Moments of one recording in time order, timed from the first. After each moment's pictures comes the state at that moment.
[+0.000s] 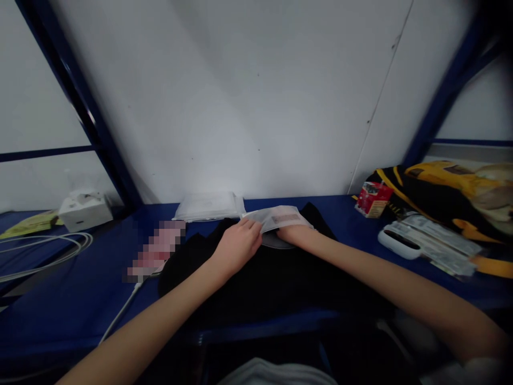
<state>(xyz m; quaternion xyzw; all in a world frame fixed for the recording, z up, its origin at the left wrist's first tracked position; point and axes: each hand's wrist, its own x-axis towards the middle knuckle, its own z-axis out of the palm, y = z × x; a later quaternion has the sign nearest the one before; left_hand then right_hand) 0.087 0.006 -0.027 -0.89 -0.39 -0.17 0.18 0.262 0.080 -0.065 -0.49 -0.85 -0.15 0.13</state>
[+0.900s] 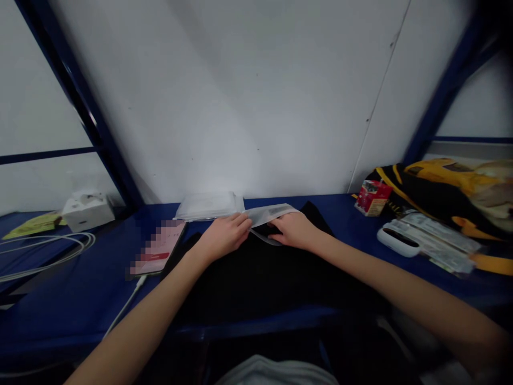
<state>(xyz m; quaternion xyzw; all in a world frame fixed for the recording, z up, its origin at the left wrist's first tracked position) 0.054 0.025 -0.021 -0.91 -0.31 -0.12 0.26 0.269 0.031 -0.029 -0.41 -0.89 -0.15 0.11</state>
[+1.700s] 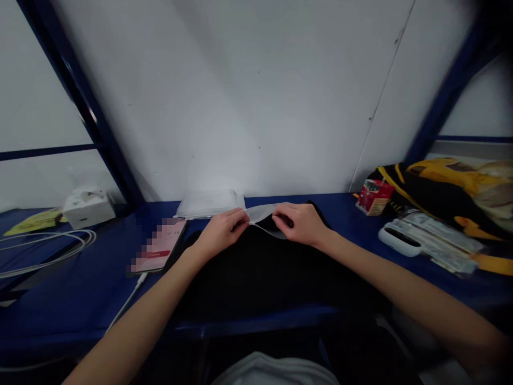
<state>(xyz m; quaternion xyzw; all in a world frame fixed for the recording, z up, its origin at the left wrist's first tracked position) 0.049 0.028 -0.023 -0.90 -0.34 -0.28 0.05 0.273 0.020 -0.023 -0.38 -0.85 -0.16 0.32</state>
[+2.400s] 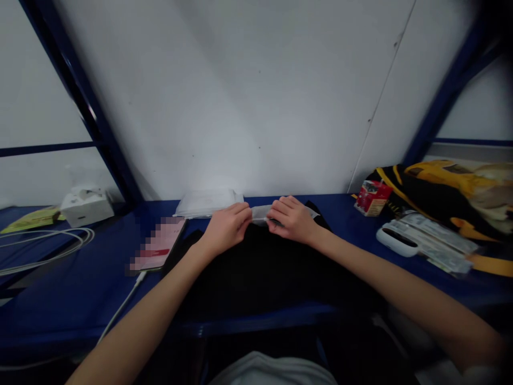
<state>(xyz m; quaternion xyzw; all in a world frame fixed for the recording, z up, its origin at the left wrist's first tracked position) 0.062 0.026 -0.017 -0.88 -0.34 -0.27 0.18 0.269 0.039 -0.029 -0.22 -0.84 -0.36 0.33</state>
